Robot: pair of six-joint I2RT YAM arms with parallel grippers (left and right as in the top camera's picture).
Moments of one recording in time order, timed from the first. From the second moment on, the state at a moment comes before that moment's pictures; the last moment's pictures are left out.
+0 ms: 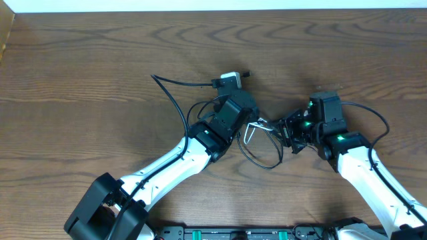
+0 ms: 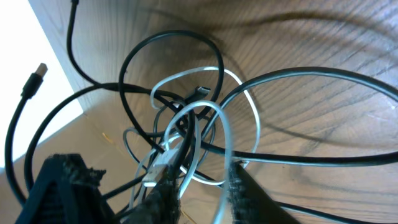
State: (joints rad) left arm -0.75 1.59 0.94 0.02 -0.24 -0.83; right arm 0.25 1.32 0.70 -0.30 -0.51 1.44
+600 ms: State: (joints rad) left arm -0.75 1.59 0.95 -0.19 -0.24 -0.83; right arm 0.07 1.11 0.70 -0.14 -0.23 0.95
